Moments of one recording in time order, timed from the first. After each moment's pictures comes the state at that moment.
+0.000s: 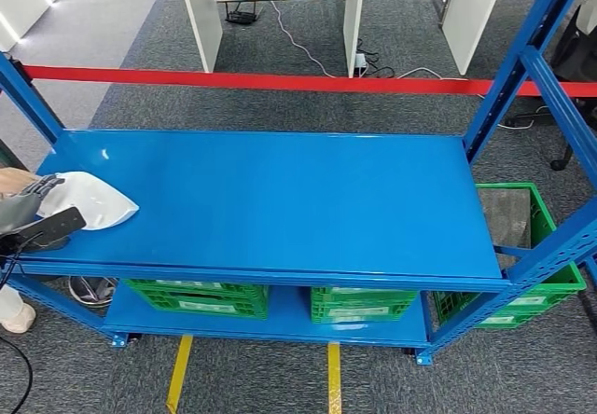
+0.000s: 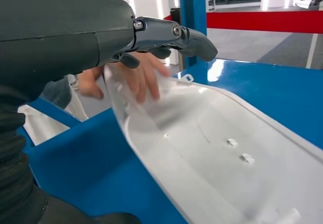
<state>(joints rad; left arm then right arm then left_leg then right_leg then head) -0.38 0.63 -0.16 -0.90 -0.85 0.08 -0.32 -0.12 0.10 0.06 -0.20 1.10 -0.41 -0.09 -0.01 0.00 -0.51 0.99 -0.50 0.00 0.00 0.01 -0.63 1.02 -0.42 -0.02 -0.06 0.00</state>
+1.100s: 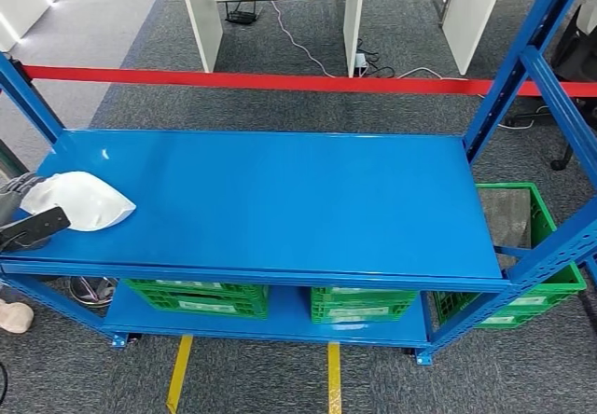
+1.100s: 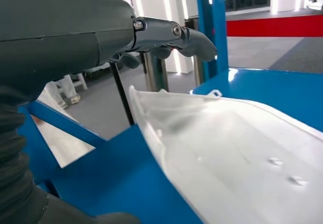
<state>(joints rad) -0.37 0.70 -0.17 -0.91 -0.85 0.09 -0.30 -0.12 0.10 0.06 -0.20 1.11 -0.41 -0.09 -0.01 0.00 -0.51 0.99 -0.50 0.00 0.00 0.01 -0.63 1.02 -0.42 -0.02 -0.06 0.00</state>
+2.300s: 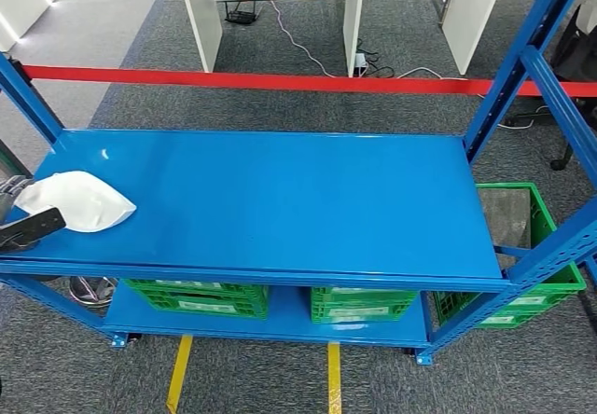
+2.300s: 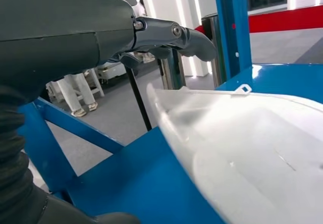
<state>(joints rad) -0.42 0.70 -0.18 -0.80 -0.92 0.14 -0.29 -0.12 0.10 0.06 -0.21 1.13 -0.41 -0.11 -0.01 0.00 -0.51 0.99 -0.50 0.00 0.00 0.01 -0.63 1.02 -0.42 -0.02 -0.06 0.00</state>
